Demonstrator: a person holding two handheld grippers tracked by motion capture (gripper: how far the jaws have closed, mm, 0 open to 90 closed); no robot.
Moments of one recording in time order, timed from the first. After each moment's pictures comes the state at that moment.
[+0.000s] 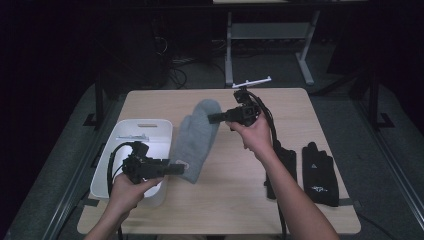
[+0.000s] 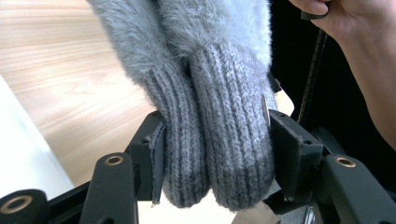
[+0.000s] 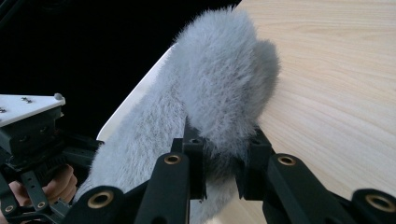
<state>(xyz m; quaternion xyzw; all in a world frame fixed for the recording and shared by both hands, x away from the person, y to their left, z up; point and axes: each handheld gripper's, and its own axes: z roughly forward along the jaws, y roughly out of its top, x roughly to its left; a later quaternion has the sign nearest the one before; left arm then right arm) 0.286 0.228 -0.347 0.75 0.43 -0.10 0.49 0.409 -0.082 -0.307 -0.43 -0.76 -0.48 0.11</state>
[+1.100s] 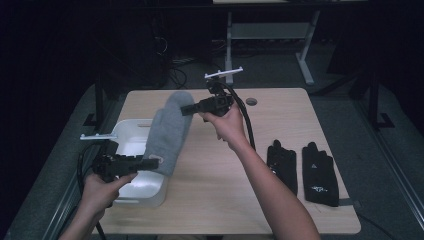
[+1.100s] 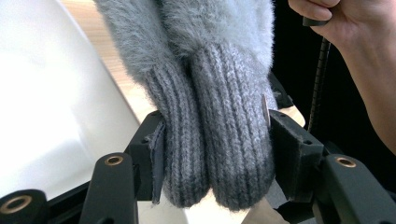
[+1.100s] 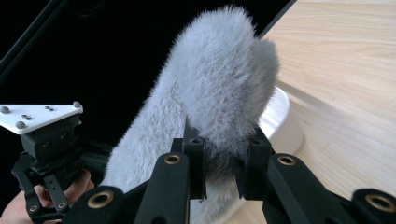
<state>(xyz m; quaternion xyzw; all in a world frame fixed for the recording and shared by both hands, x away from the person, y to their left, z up) 0.279 0.289 -0.334 0.72 0.47 -0.06 0.50 0.429 -0.016 -0.291 -0.40 -0.75 -0.50 0.15</state>
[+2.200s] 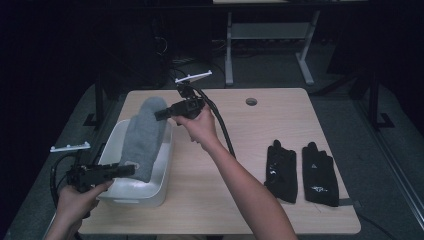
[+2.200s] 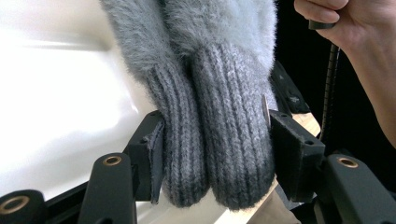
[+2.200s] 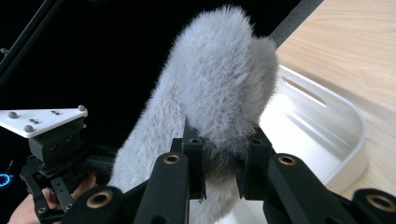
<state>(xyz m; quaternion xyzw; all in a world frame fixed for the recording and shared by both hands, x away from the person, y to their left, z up) 0.260 0.346 -0.350 0.70 0.51 -0.05 0.50 0.436 0.055 -0.305 -0.38 -0.77 -0.49 0.19</state>
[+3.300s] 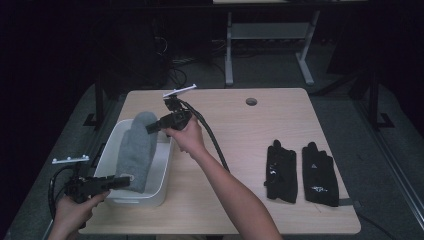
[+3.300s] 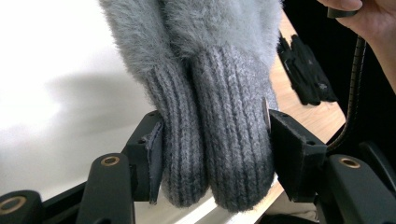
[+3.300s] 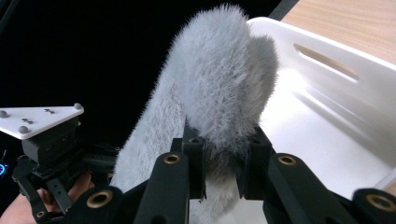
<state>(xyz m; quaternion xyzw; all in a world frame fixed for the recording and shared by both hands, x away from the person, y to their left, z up) 0.251 0.365 -0.387 0.69 0.55 -0.06 0.47 0.438 0.093 -0.349 -0.38 -0.78 -0.46 0.21</state>
